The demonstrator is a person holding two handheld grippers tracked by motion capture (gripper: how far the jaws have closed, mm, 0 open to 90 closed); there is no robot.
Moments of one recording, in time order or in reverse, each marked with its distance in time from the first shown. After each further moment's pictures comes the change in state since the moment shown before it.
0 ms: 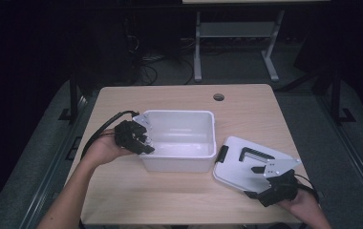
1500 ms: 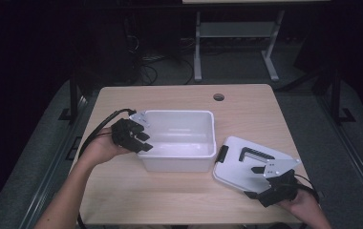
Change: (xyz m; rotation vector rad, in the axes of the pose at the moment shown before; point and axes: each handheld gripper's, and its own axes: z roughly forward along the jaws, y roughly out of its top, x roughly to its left) left arm -0.002 0.000 -0.016 -0.027 0.042 0.001; right arm 0.000 -0.001 0.001 0.006 -0.001 -0.005
